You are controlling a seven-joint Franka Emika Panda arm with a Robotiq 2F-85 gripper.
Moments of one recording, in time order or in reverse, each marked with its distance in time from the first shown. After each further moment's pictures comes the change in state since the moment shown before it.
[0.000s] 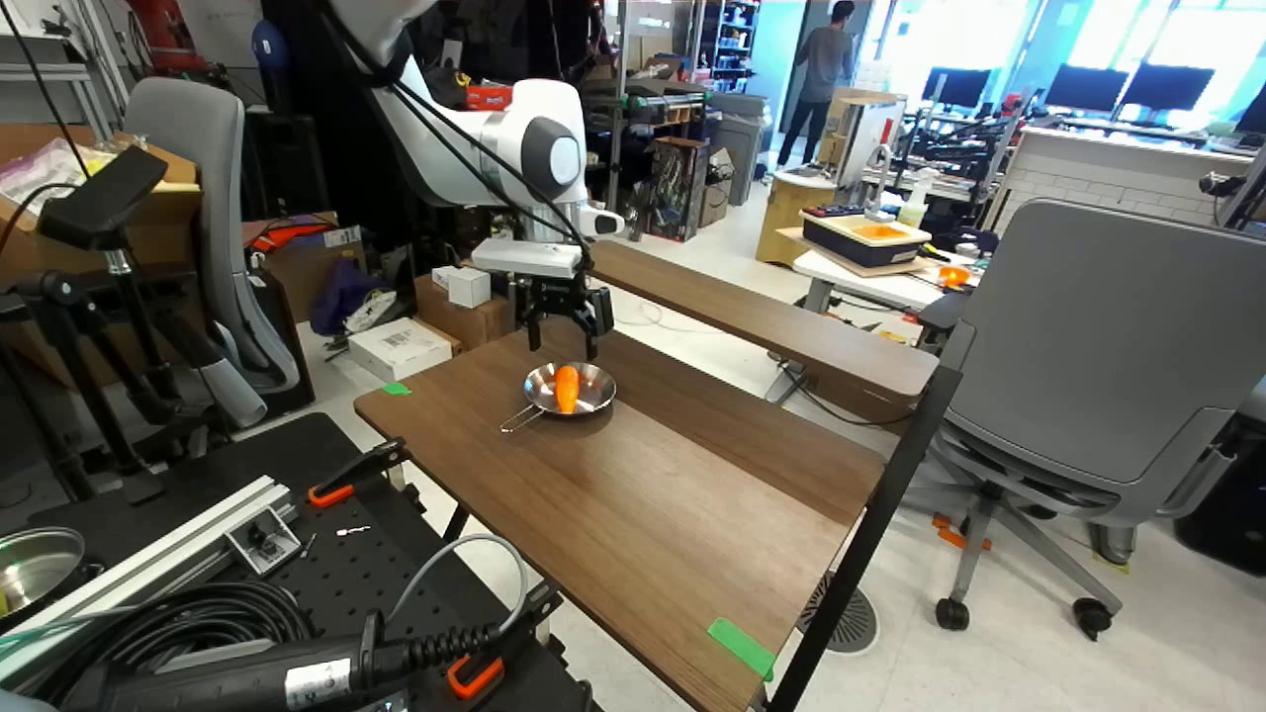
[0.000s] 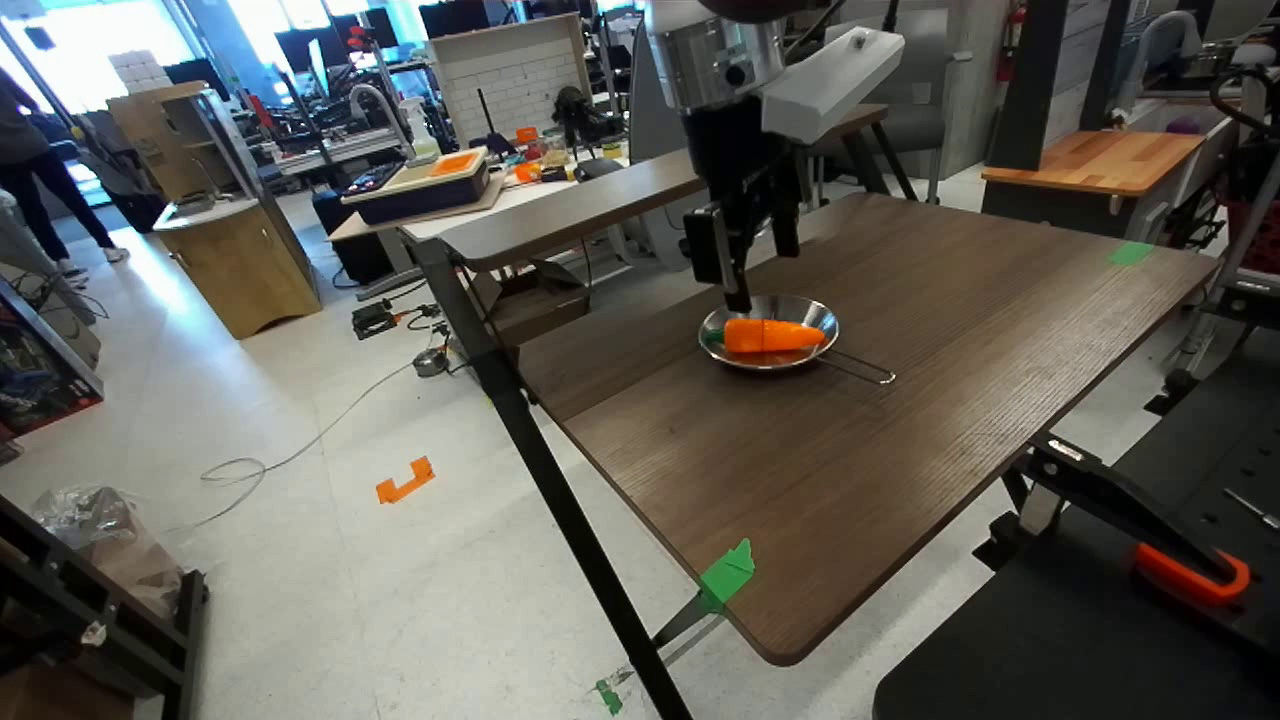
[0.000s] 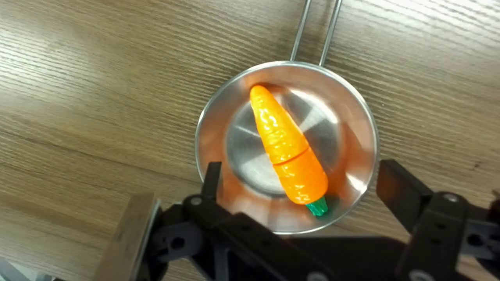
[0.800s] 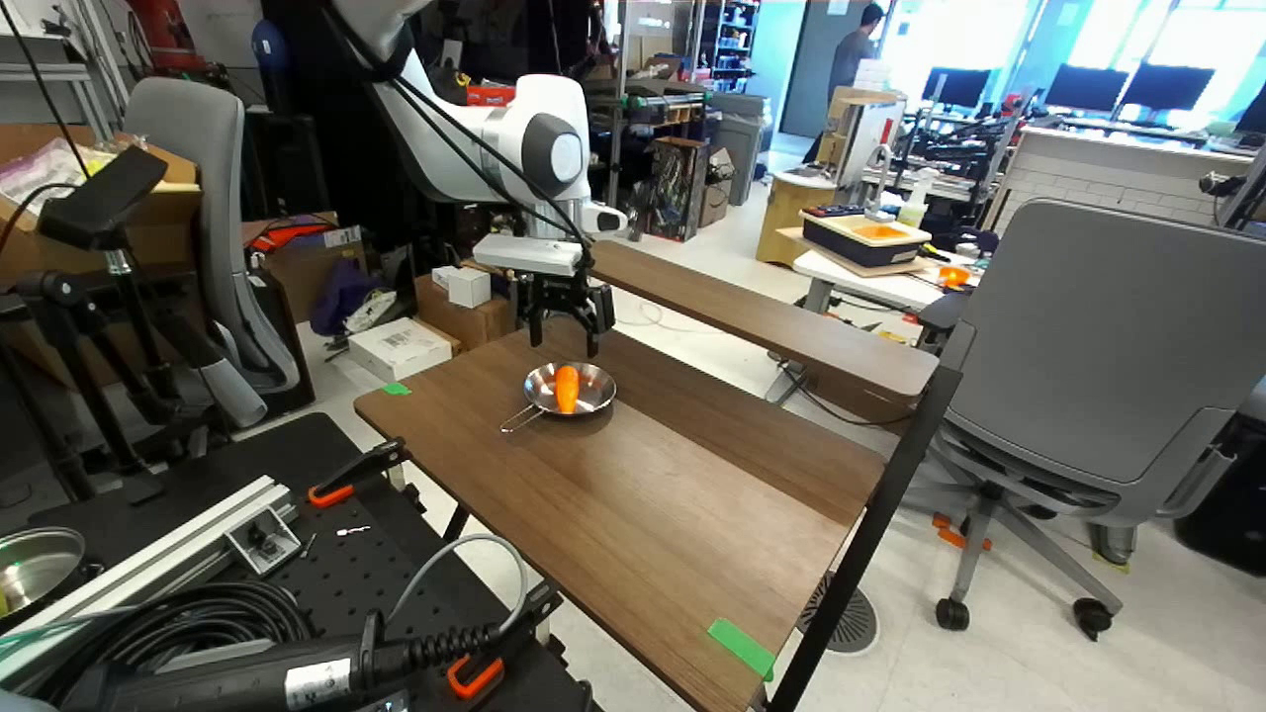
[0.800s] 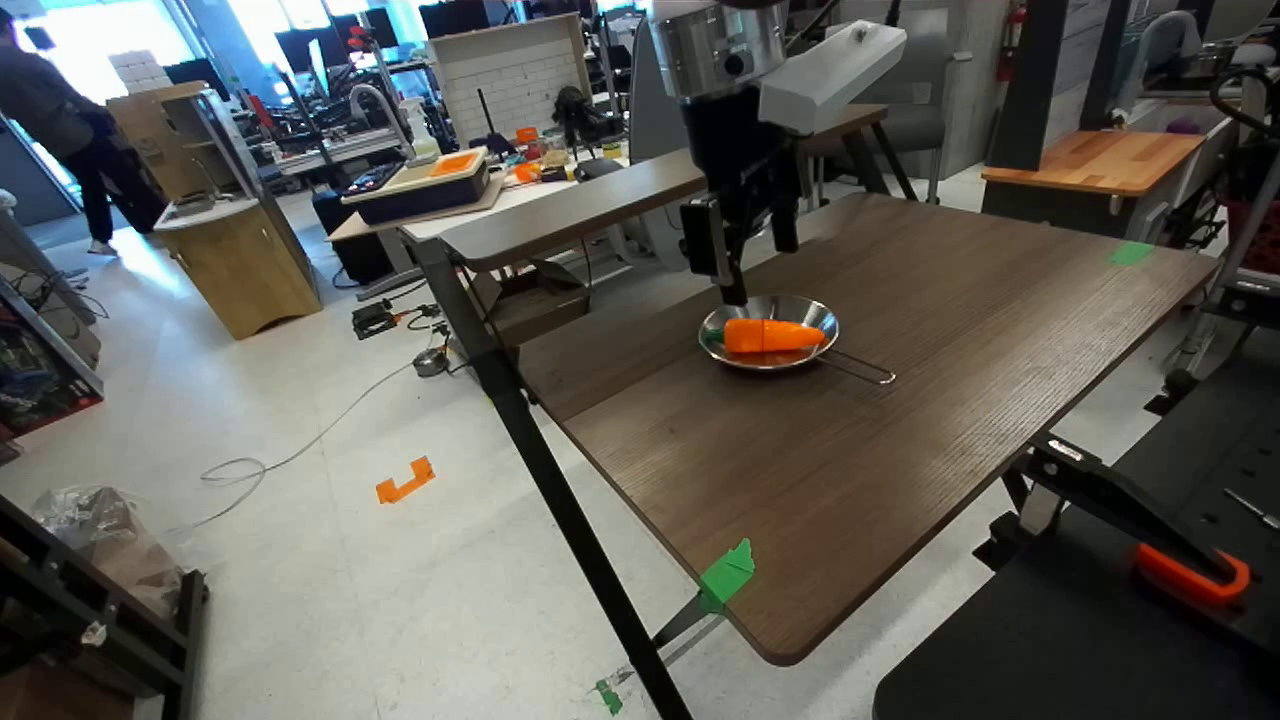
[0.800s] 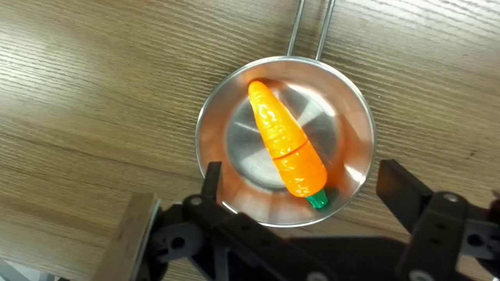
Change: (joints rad) arm -0.004 -0.008 0.000 -0.001 0.023 0.004 0.000
